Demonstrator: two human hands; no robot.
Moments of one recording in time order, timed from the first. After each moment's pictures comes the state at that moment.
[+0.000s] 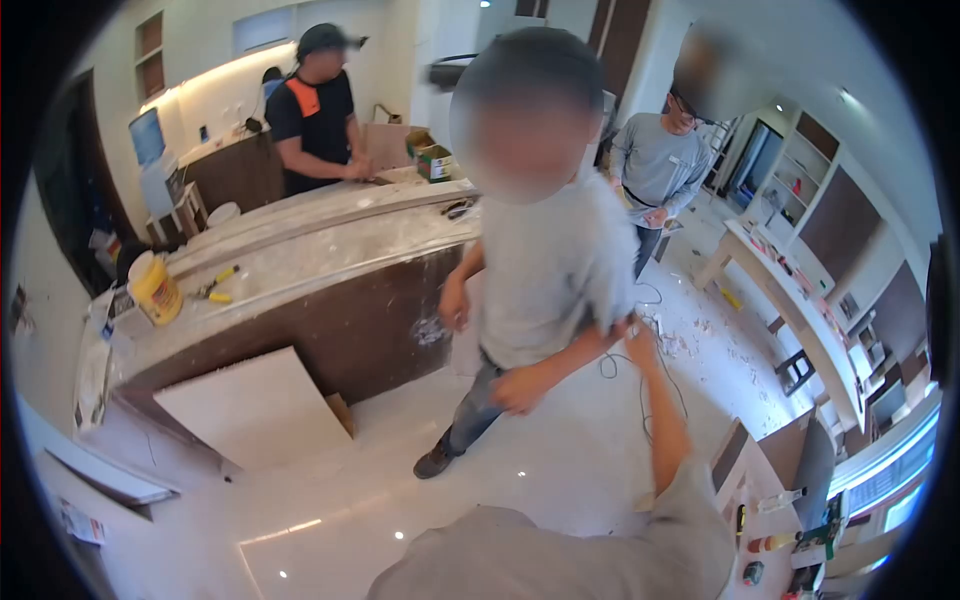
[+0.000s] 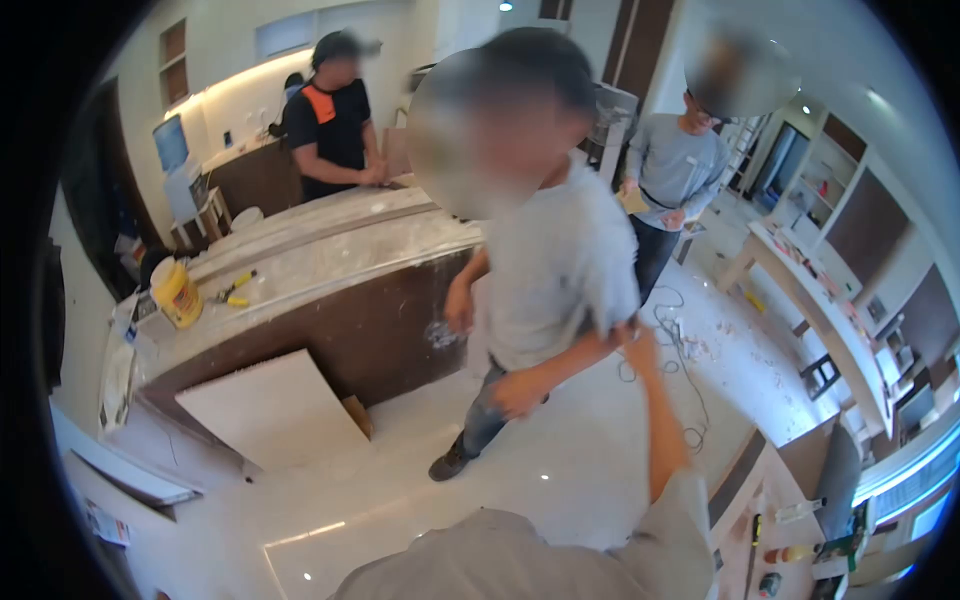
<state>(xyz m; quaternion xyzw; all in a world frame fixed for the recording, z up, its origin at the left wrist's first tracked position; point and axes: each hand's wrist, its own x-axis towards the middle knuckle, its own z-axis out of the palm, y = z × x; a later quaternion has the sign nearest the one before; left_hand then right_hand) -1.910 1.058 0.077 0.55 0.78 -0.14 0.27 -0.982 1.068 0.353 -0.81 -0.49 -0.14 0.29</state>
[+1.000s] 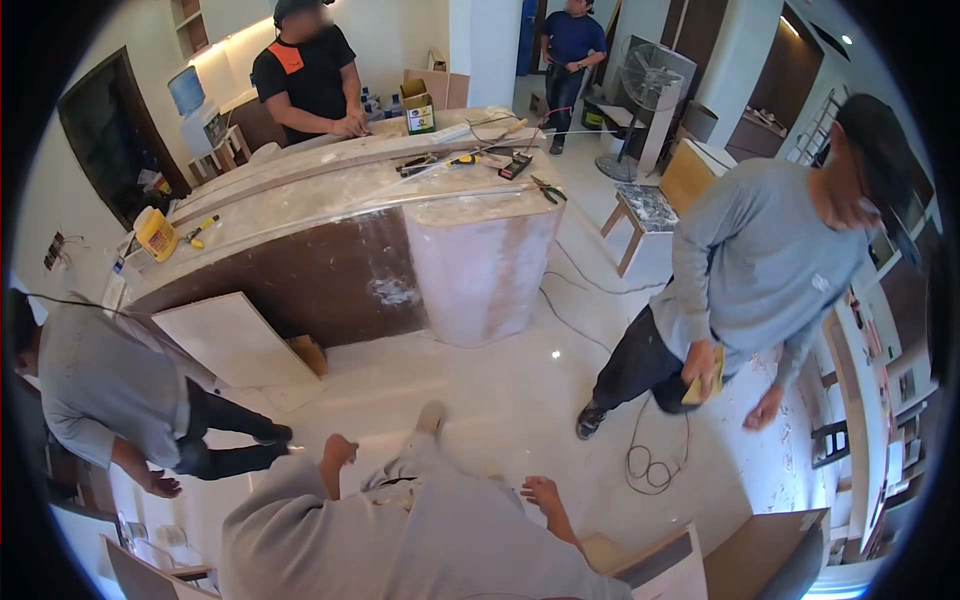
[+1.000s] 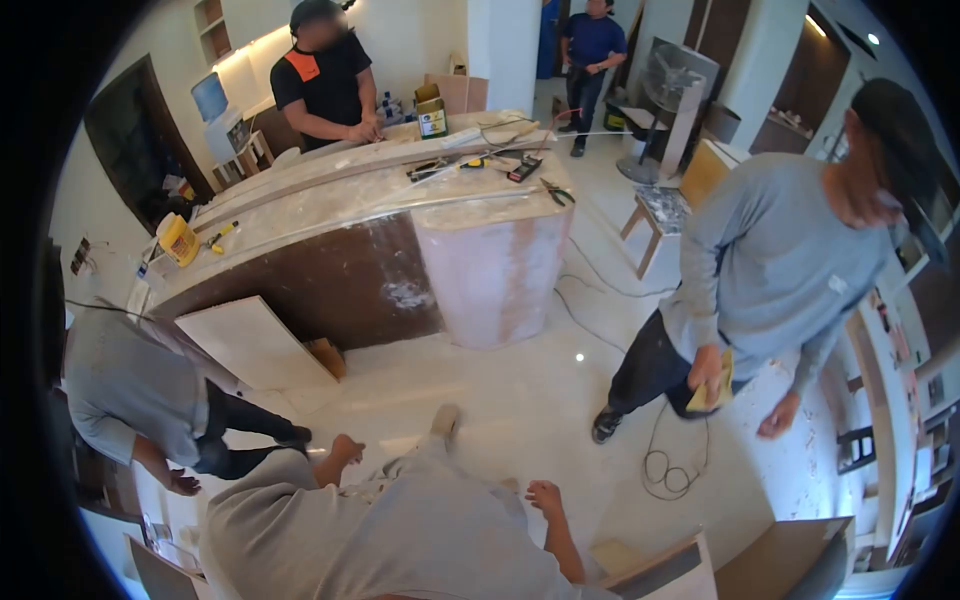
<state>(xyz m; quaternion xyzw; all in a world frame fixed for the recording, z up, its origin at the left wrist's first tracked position) -1.345 1.104 0.044 0.55 0.73 -0.05 0.41 -0.861 0.848 0.032 -0.70 -0.08 0.60 0.37</state>
